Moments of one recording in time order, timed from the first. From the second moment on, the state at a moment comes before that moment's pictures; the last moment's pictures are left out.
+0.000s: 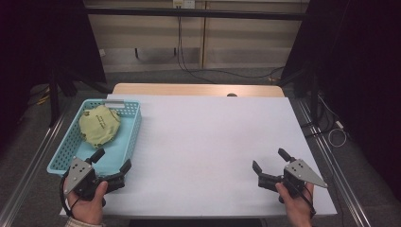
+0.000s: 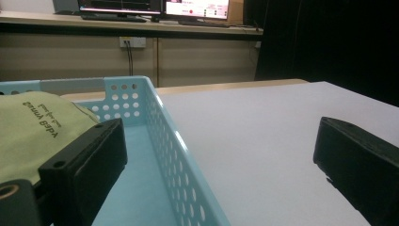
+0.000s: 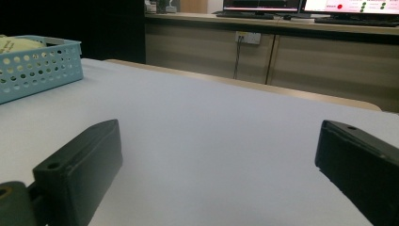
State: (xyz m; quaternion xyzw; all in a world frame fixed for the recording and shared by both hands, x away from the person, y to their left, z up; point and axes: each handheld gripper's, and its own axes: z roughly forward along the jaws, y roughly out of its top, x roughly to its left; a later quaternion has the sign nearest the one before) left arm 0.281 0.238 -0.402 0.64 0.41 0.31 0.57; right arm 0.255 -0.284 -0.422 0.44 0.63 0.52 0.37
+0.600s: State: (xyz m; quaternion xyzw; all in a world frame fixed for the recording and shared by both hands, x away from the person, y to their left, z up) left arm 0.282 0.239 -0.400 0.64 0.42 0.29 0.58; right arm 0.257 -0.286 -0.421 0.44 0.63 0.52 0.36
